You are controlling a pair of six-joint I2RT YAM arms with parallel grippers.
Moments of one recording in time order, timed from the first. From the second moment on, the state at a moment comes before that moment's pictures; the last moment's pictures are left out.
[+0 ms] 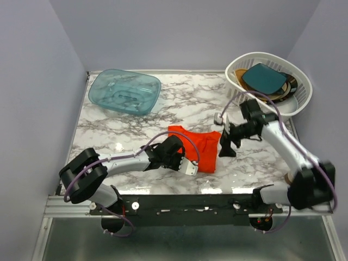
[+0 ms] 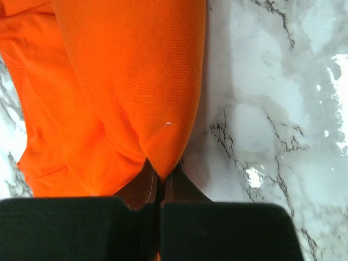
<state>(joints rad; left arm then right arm) -0.97 1.44 0.67 -0.13 0.18 0.94 0.25 1.48 1.13 -1.04 -0.77 -0.91</state>
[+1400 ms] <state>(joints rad) -0.79 1.62 0.98 -0.53 0.64 0.81 0.87 1.00 0.41 -0.20 -0.20 -0.75</state>
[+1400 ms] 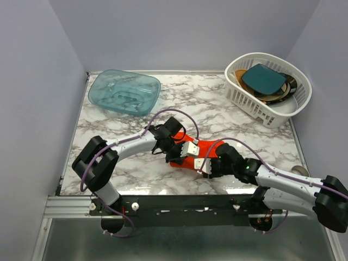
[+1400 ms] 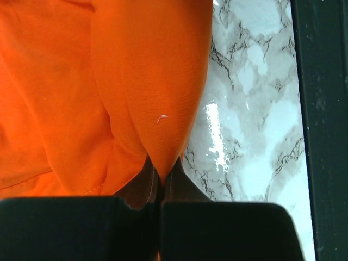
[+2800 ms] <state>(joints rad) -0.63 2.26 1.62 -1.32 1.09 1.12 0.33 1.80 0.97 -1.10 -0.99 -1.17</state>
